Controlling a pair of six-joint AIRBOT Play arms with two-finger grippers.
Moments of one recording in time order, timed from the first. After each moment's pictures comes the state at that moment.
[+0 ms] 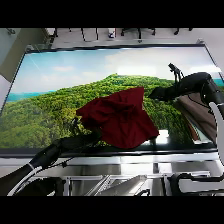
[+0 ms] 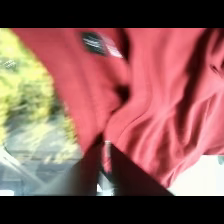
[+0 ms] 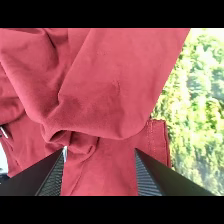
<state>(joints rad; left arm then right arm) -0.59 -1.06 0.42 -2.38 0.43 1.17 -0.11 -1.51 1.31 2.31 -1.22 -1.97</state>
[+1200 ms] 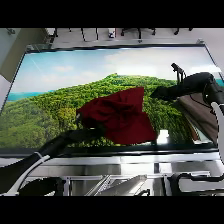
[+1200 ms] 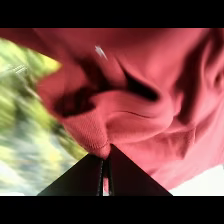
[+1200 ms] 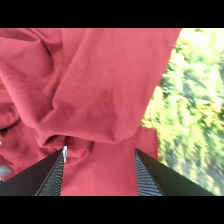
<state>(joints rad) -0.54 -1.21 0.57 -2.31 0.46 1.19 -0.14 -1.51 1.31 2.31 -1.23 -1.97</state>
